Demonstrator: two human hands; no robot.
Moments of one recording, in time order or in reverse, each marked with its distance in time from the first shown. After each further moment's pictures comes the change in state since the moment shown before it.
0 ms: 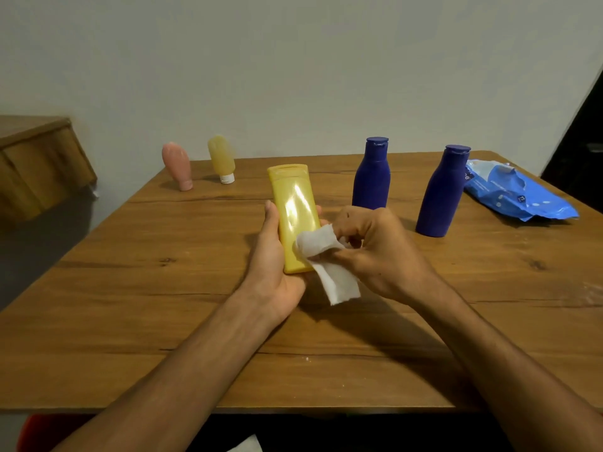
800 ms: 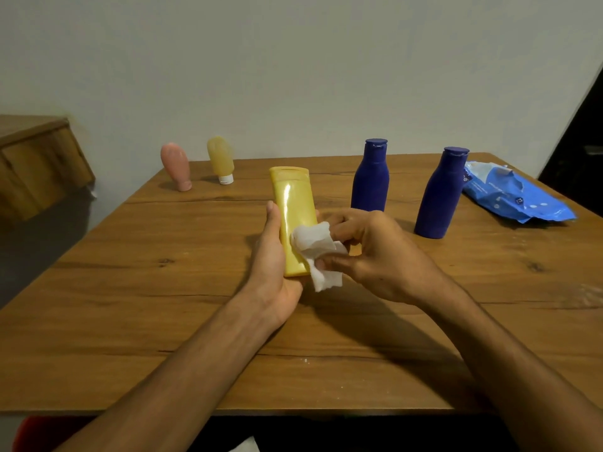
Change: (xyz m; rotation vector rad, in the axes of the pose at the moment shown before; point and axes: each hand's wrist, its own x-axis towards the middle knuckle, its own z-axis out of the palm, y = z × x) left_hand 0.003 -0.002 -0.003 0.086 0.023 0.026; right_hand 0.000 -0.006 -0.008 -0.098 -0.142 0.006
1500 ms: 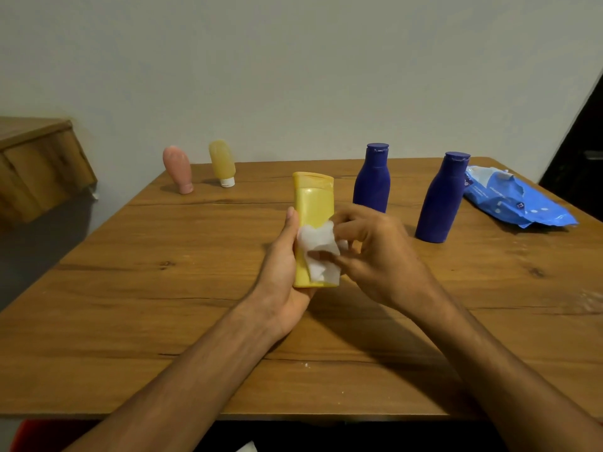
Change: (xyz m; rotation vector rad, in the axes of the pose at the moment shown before) left_hand -0.005 -0.005 0.001 0.081 -0.120 -0.035; right_hand 0.002 0.005 0.009 -0.119 0.200 -0.089
